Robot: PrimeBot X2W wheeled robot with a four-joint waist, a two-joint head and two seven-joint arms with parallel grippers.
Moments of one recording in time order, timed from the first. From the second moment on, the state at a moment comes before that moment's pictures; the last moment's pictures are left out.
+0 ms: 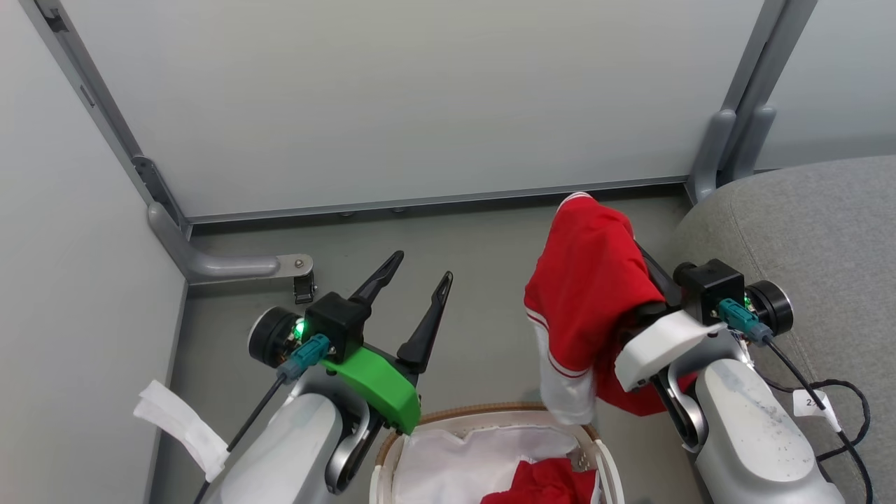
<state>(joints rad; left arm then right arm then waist) -0.46 0.15 -0.67 0.46 -0.46 -0.11 -0.26 -0.40 -0.05 0.17 0.45 0.09 0.13 -0.26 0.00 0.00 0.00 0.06</state>
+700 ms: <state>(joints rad) -0.27 0.08 -0.54 0.39 -0.40 -0.13 -0.26 -0.40 -0.05 0.16 0.42 0.07 0.13 -0.26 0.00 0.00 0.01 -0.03</state>
